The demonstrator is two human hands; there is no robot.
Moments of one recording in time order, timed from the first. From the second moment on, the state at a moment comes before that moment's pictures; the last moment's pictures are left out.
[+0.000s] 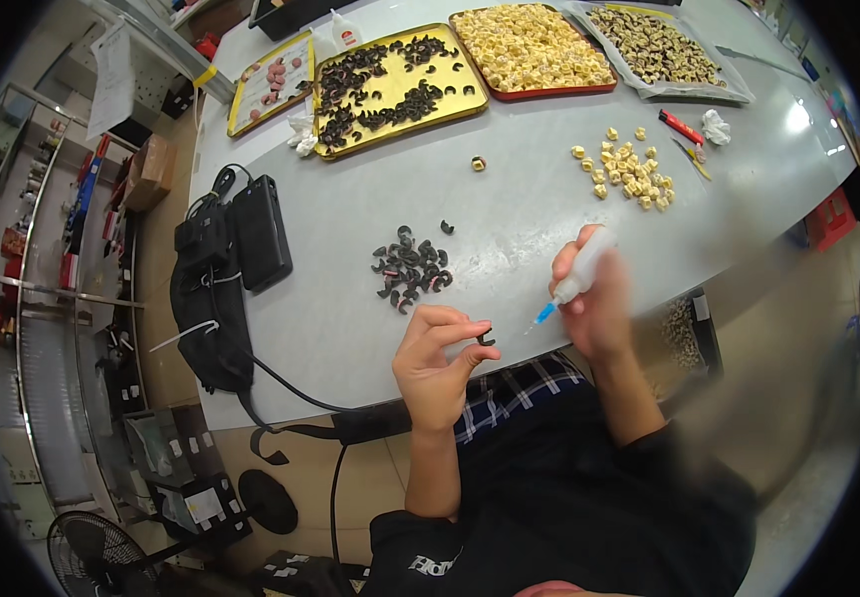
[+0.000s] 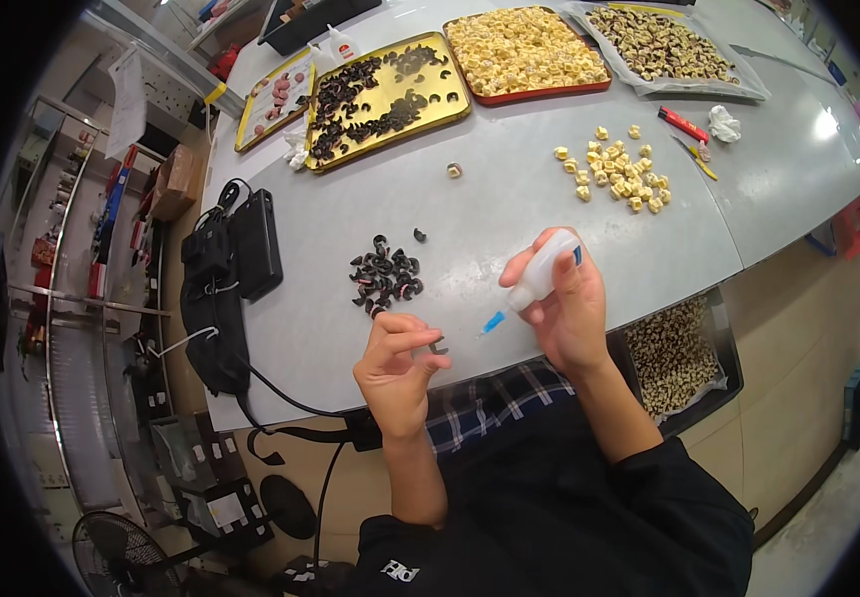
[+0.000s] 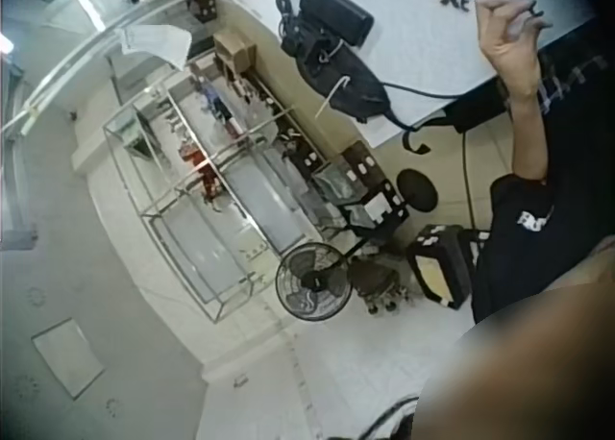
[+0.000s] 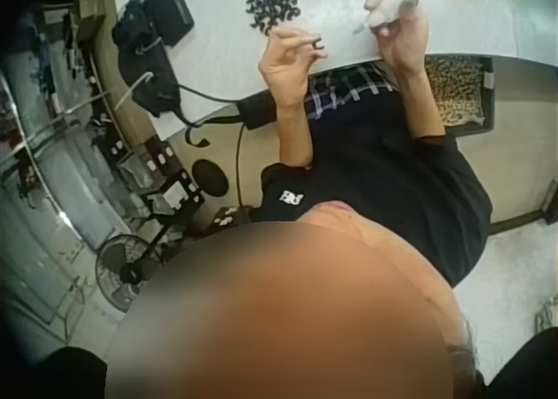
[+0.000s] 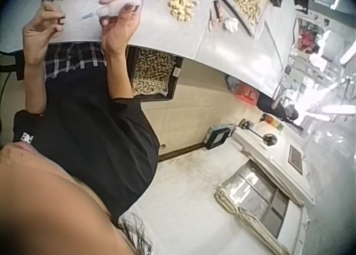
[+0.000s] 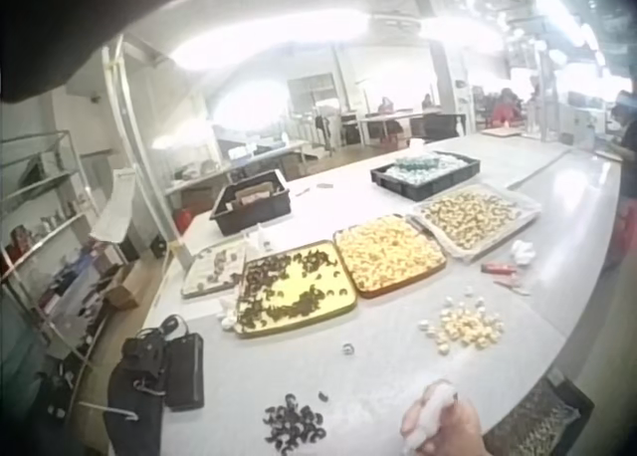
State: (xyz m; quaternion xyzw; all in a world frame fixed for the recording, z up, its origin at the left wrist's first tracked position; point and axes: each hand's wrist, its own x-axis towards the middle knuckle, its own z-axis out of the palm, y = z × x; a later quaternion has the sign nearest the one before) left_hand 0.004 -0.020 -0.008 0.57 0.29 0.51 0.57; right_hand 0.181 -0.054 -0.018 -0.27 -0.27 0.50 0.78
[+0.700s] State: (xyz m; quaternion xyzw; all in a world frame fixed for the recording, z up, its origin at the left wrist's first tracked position) left_hand 0.004 -0.016 -0.013 0.65 0.28 0.50 0.49; right_hand 0.167 -0.053 -0.010 -0.36 -0.39 0.42 0.74
